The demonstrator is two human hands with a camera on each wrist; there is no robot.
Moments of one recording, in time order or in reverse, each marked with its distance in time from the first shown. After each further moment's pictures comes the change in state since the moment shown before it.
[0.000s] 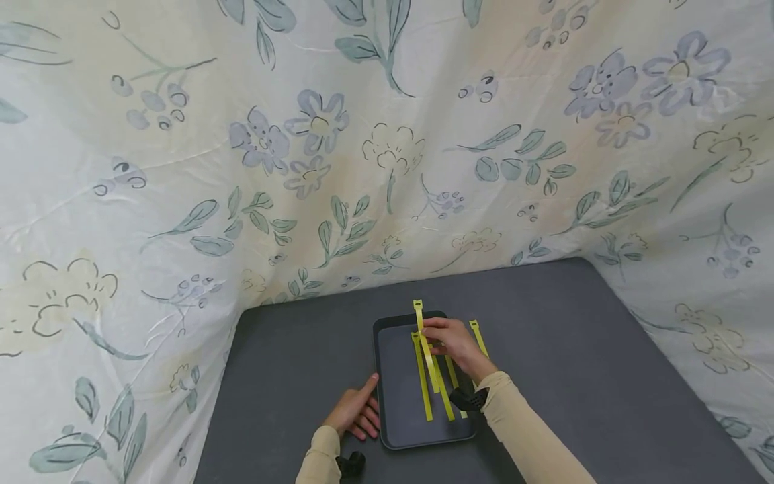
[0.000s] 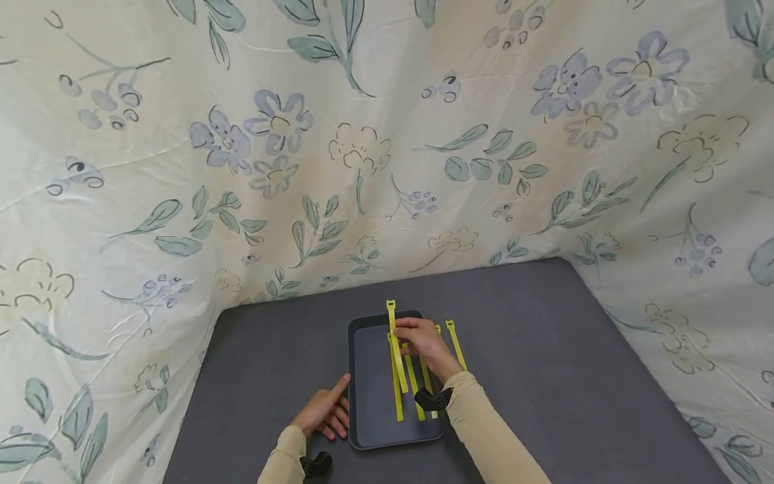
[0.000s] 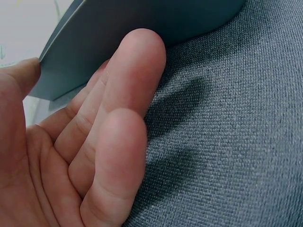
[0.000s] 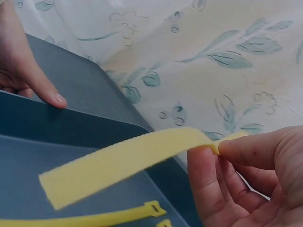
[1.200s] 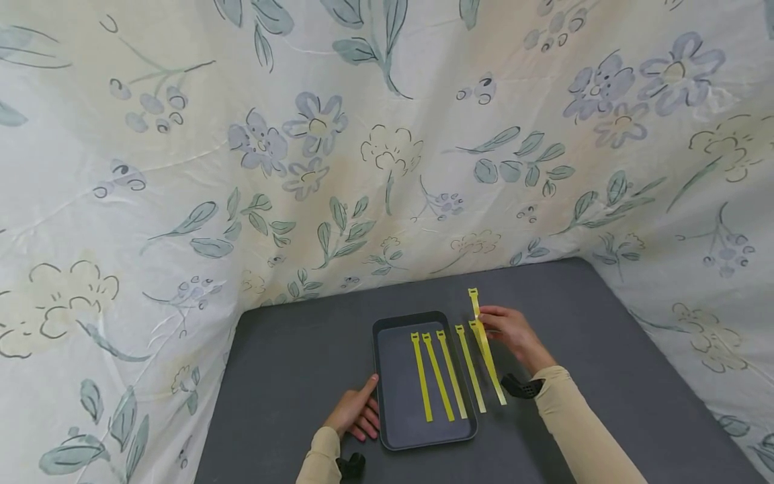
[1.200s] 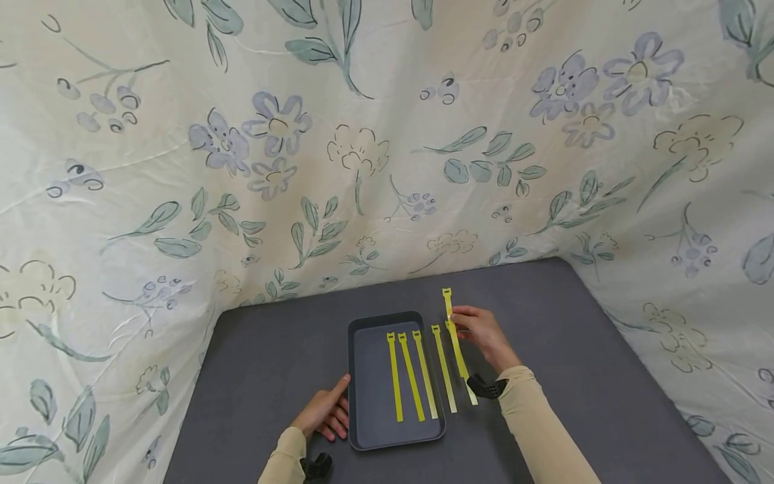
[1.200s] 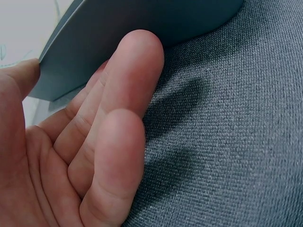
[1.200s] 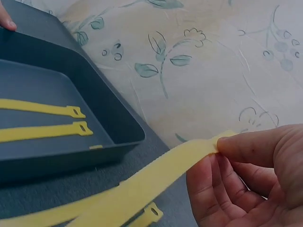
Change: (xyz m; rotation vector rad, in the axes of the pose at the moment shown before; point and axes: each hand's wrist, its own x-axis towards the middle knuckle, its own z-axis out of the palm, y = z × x) left_hand -0.002 0.001 0.002 0.005 0.014 -0.003; right_hand -0.012 -0.005 -0.108 -0.044 0.173 0.040
